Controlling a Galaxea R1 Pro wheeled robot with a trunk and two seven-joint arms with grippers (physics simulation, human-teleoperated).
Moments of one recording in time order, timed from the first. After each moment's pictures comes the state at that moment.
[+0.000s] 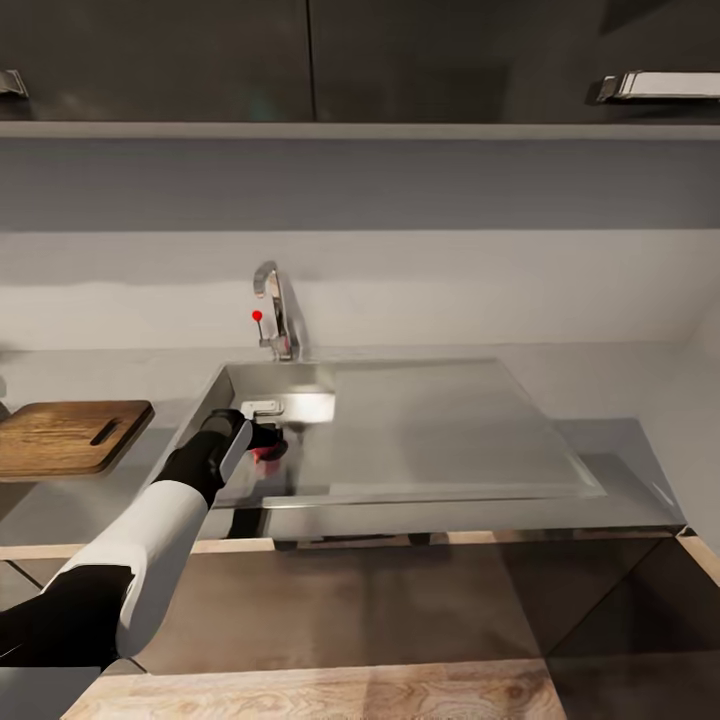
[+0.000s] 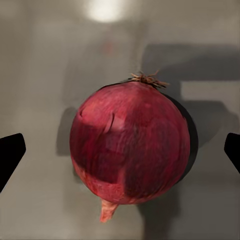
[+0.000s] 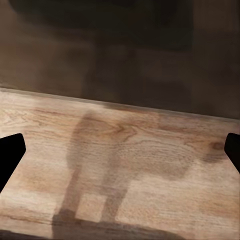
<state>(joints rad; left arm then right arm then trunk) -1.06 -0.03 -0.01 -0.59 0.07 0.70 0.14 -0.14 0.09 0.15 -0.20 0.14 -0.66 -0.16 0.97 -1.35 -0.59</state>
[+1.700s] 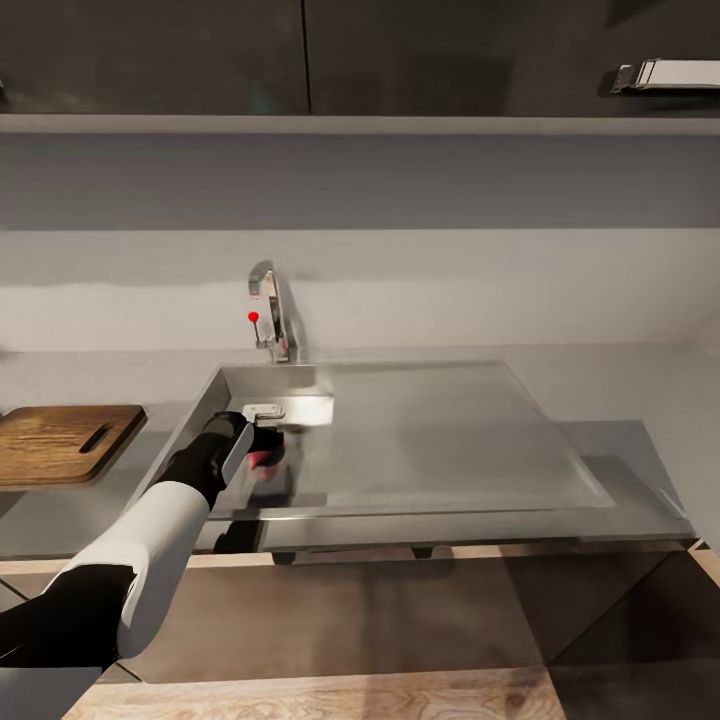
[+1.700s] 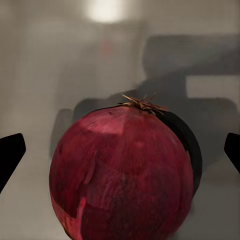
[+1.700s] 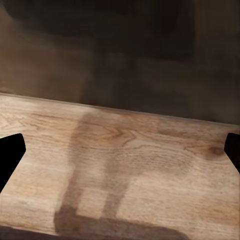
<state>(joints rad) -1.06 -0.04 -0.01 -0.57 0.06 0.70 0.14 -0.14 0.09 0.15 -0.20 0.14 -0.66 -0.16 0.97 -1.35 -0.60</state>
